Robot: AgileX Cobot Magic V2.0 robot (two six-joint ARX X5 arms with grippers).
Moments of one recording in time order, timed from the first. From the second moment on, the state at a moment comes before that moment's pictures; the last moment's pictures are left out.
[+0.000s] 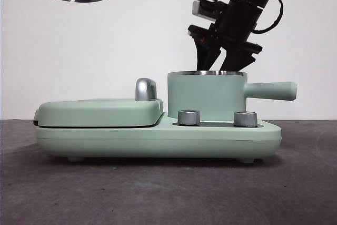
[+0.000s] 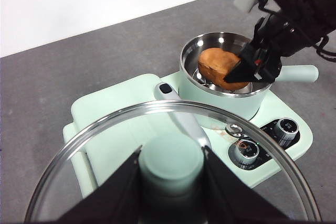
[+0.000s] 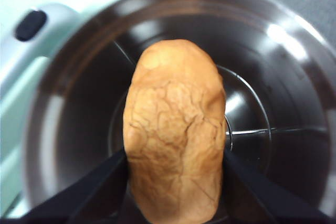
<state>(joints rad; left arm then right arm) -0.57 0.93 1.10 -0.58 -0.06 -0.01 0.40 1.84 1.56 -0.64 -0.18 -0.02</state>
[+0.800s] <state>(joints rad) -0.57 0.93 1.10 -0.58 -0.06 -0.02 0.43 1.15 1.13 -0.52 -0.12 0.04</state>
